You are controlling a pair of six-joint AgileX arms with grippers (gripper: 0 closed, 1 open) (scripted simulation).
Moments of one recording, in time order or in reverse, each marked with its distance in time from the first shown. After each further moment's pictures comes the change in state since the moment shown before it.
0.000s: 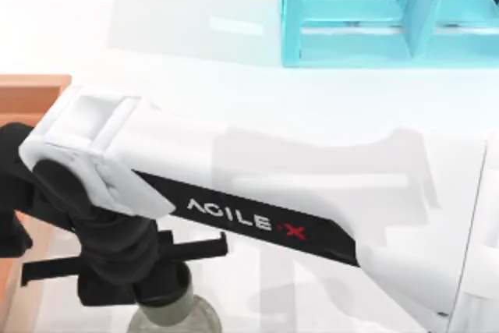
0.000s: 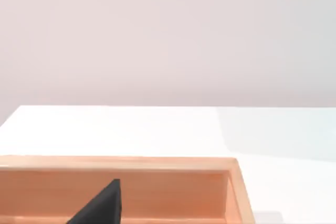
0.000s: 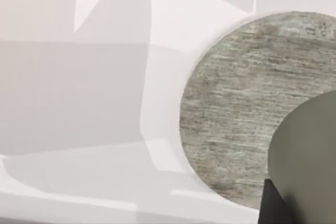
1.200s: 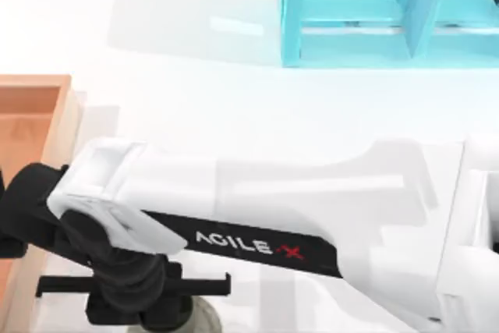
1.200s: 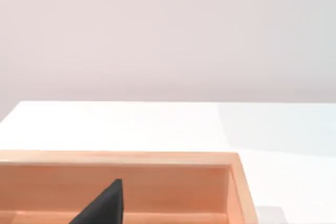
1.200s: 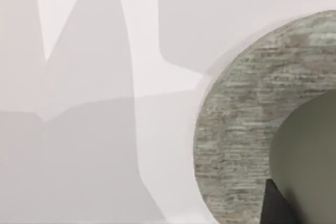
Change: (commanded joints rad) left arm 0.000 0.000 0.000 0.000 0.000 0.000; right arm 0.008 -0.031 -0.246 0.236 -0.002 0.164
